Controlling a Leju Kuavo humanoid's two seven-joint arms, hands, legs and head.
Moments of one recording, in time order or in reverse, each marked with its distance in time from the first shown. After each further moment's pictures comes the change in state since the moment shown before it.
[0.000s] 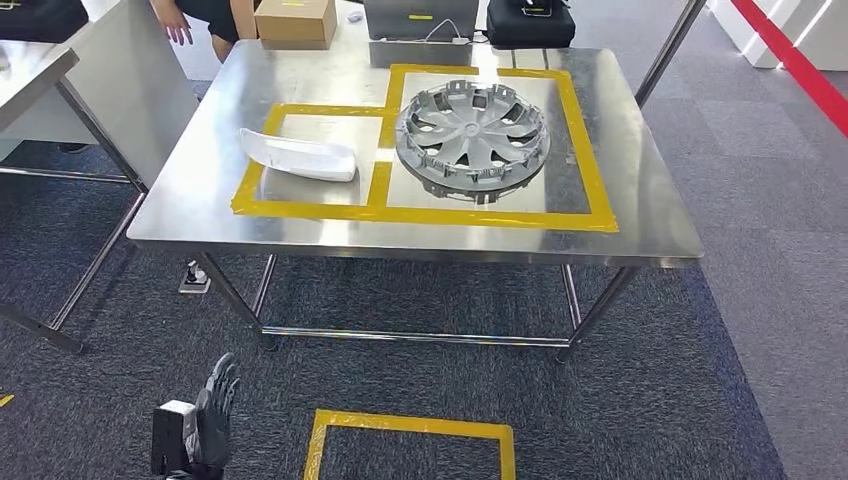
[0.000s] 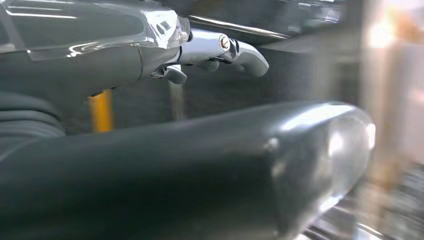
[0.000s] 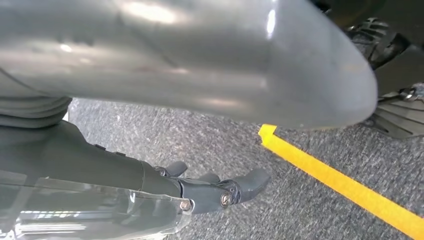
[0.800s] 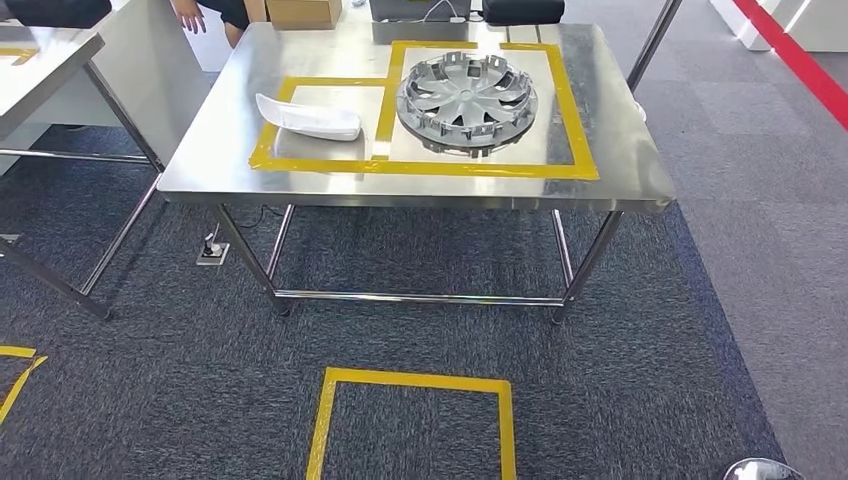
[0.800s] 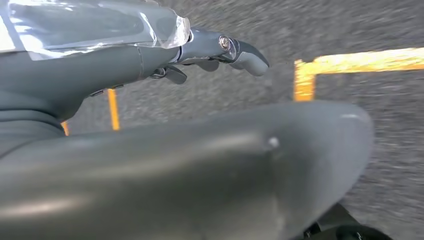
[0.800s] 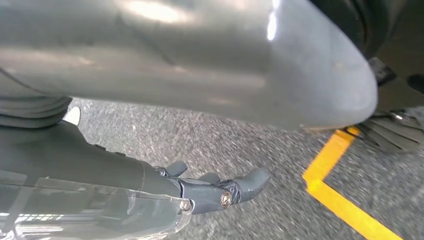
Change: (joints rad) left arm -0.015 0.043 0.071 0.691 -0.117 0.057 0.583; right arm -0.006 0.020 0.041 0.003 0.027 0.038 0.017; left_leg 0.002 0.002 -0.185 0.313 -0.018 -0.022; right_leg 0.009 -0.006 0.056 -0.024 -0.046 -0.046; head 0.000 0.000
